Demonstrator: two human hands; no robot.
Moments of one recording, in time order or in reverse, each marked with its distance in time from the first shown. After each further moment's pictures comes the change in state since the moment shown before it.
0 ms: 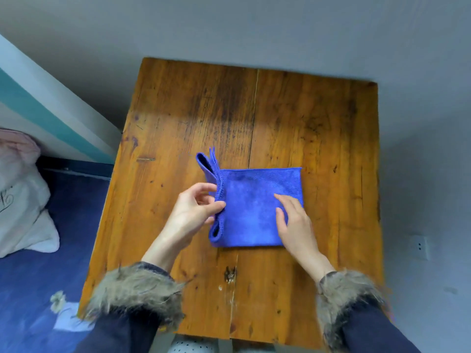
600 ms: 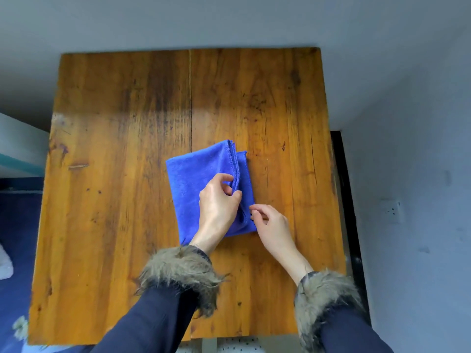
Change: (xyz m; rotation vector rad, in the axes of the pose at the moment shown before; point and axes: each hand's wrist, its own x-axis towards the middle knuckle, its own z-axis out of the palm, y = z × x) left_hand 0.026 -0.020 0.164 0.413 0.146 0.208; right_hand -0.026 0.062 -0.026 0.341 -0.055 0.329
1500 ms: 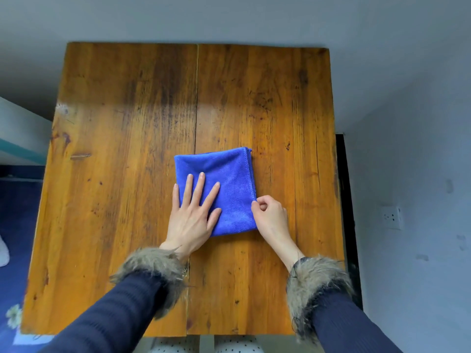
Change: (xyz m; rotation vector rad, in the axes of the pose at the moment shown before) left_hand 0.013 -0.107 -0.021 0.958 0.011 0.563; right_hand 0.017 -0.017 0.005 -0.084 0.020 0.191
